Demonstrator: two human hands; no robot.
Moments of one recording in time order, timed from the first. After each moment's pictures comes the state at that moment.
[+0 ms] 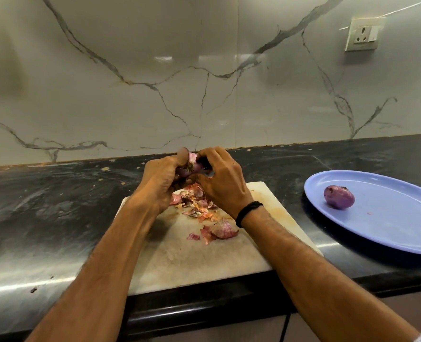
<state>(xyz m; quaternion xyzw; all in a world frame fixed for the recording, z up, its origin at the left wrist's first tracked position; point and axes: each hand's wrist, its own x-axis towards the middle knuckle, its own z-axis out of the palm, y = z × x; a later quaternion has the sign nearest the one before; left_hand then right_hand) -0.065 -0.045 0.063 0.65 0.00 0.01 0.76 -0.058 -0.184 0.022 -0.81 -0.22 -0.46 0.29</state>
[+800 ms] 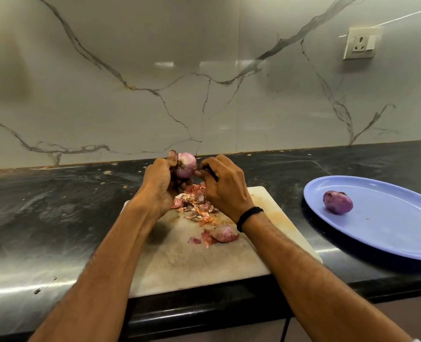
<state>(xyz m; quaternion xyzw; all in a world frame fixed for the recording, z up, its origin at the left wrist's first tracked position) -0.062 -0.044 0.064 0.59 0.03 0.00 0.80 -0.059 -0.185 0.018 -0.81 -0.19 -0.47 0.31</state>
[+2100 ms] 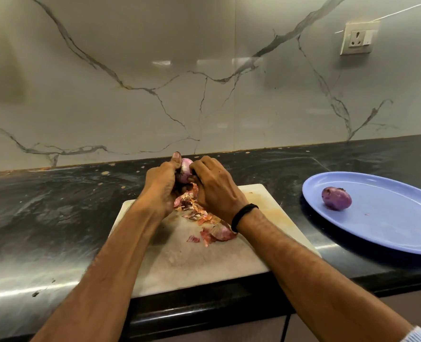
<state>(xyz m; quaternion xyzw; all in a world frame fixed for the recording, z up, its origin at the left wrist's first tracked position) -0.058 -0.051 0.059 0.61 0.06 0.01 0.79 -0.063 -0.176 0.019 -0.83 -0.26 -0.44 0.19</state>
